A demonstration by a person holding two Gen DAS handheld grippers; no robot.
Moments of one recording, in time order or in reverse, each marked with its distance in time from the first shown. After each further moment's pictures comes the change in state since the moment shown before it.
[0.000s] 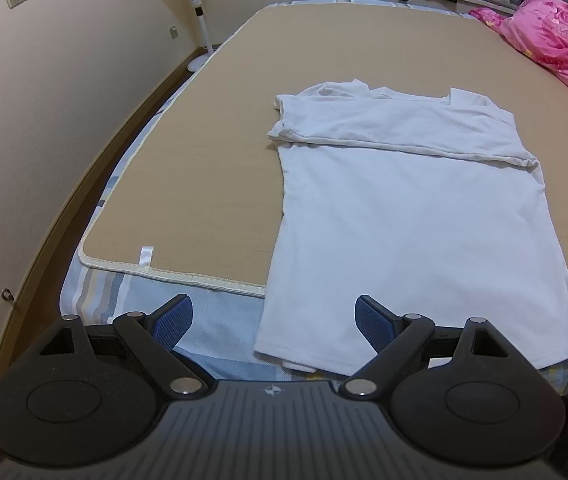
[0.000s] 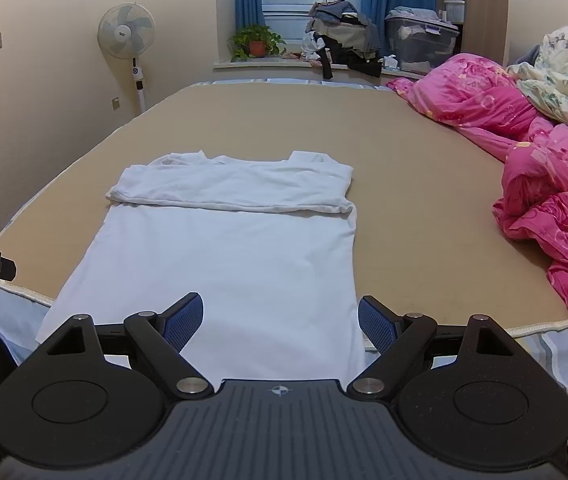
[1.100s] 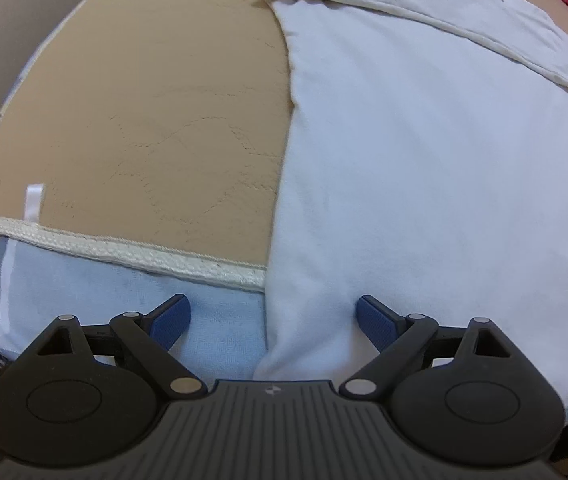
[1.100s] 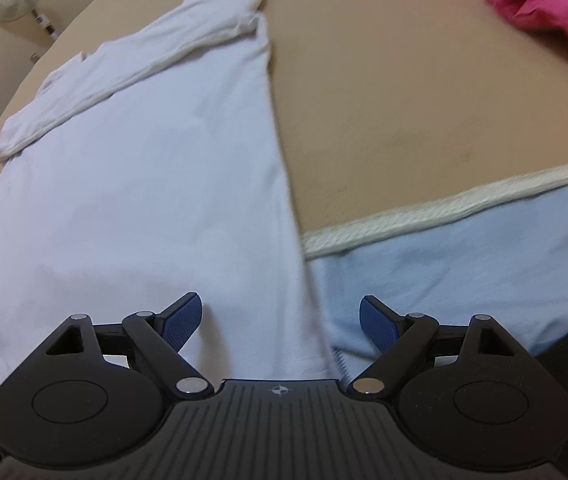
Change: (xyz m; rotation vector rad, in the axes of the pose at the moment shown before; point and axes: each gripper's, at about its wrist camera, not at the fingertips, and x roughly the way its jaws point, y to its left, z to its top) left arm 0.212 0.014 -0.014 0.006 0.296 -0.119; right arm 0.182 -0.091 -0.054 0.327 0.437 0.030
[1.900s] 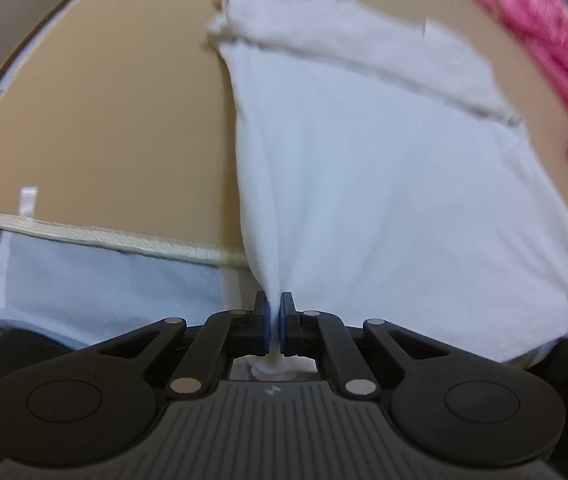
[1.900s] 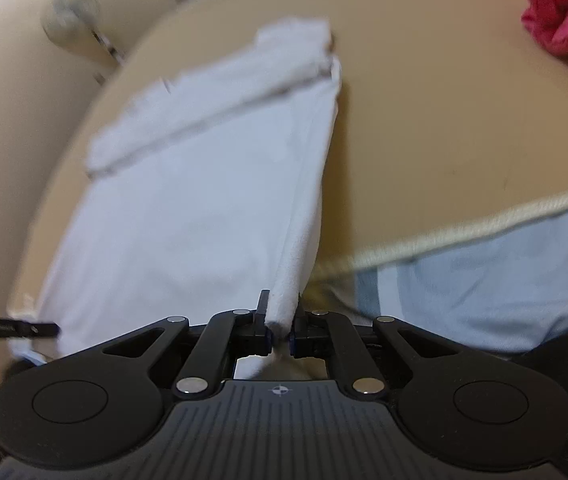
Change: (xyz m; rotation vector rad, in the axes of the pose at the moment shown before) left arm -0.097 0.004 -0.026 -0.002 -0.068 -0.205; right arm -0.094 0.009 0.008 0.000 -0.107 0.245
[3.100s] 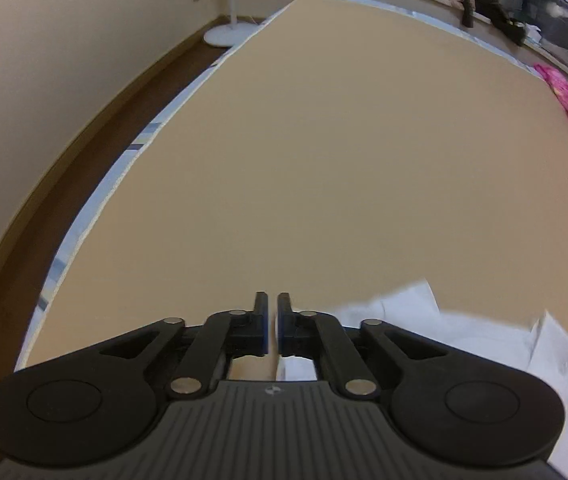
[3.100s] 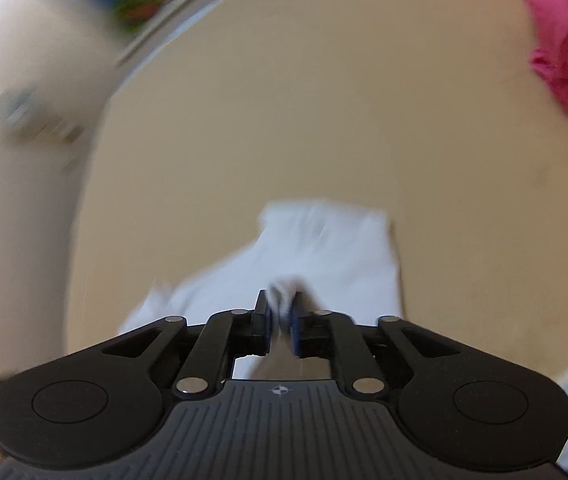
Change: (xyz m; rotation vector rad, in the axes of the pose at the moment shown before) left arm 0.004 0.046 0.258 -0.182 -0.156 0.225; right arm 0.085 0.002 0.245 0.265 -0.004 -0.136
